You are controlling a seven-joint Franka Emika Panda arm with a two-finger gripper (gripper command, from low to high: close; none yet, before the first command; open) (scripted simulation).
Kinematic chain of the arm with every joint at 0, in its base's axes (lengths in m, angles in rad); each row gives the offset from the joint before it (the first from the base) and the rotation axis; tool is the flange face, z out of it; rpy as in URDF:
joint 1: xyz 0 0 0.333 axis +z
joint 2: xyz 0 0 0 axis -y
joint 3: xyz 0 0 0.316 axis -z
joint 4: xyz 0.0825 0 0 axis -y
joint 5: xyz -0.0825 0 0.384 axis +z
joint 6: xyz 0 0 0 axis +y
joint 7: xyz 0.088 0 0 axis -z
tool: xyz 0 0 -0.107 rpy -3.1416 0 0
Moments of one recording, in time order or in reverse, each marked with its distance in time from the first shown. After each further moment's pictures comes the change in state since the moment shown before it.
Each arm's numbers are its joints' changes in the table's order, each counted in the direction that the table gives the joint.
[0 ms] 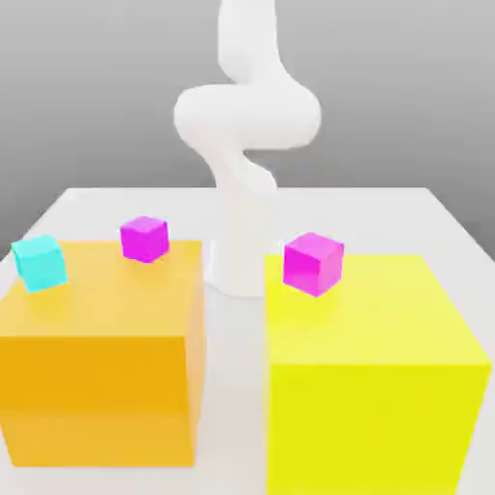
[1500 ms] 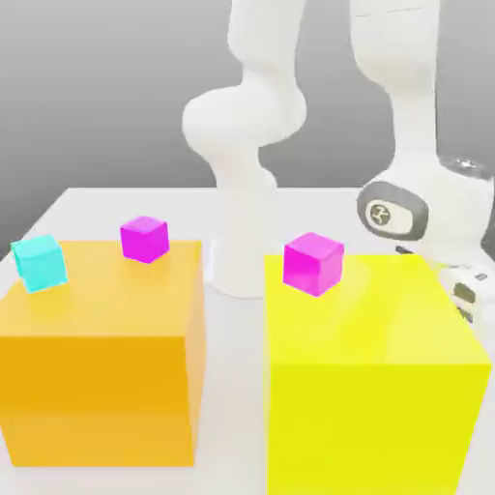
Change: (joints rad) arm 0.687 -0.883 -0.089 -0.428 -0.064 -0.574 -1.155
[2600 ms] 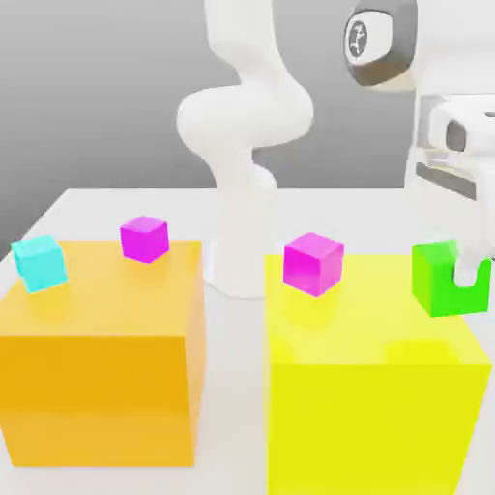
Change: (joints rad) arm -0.273 0.395 0.198 0.344 -0.005 0.598 0.226
